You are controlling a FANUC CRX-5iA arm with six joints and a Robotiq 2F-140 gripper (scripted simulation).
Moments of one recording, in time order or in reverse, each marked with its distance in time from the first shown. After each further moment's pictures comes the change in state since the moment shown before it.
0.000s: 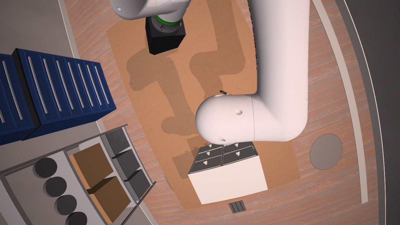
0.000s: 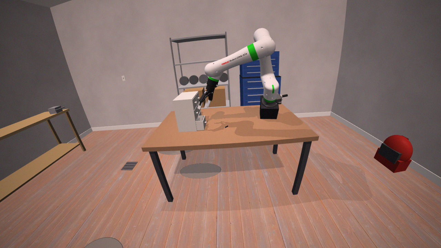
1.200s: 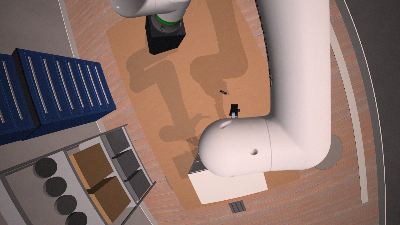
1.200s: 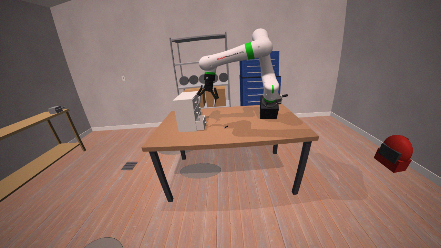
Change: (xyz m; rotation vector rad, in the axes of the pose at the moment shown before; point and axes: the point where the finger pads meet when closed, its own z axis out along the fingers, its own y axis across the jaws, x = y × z) arm -0.022 -0.006 -0.045 -0.231 -0.140 1.474
